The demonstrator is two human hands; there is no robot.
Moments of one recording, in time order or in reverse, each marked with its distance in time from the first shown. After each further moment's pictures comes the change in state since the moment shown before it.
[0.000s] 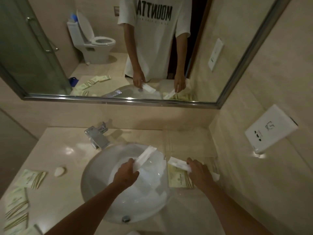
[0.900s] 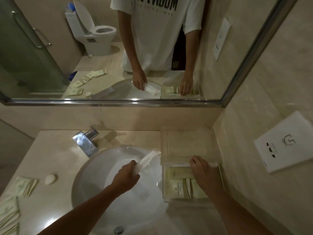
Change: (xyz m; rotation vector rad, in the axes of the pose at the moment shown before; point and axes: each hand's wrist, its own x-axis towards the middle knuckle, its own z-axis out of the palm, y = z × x) left_hand 0.049 0.026 0.026 0.084 -0.078 0.003; right_hand 0.047 0.030 -0.025 -0.235 0.126 -0.167
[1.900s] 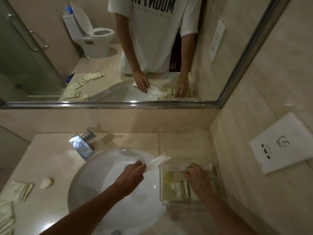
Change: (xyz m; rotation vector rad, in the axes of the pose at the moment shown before) left_hand 0.008 0.016 0.006 0.317 0.055 0.449; right_hand -0.002 -0.005 0.034 0.210 -0.196 0.137
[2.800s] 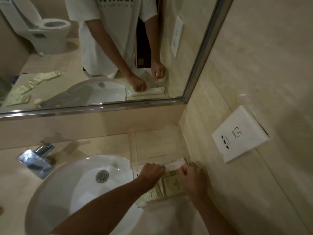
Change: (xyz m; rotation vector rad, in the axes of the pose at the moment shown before) left_hand 0.091 0.137 0.032 0.309 -0.240 0.354; right_hand -0.055 0.025 -0.055 0.152 0.354 0.399
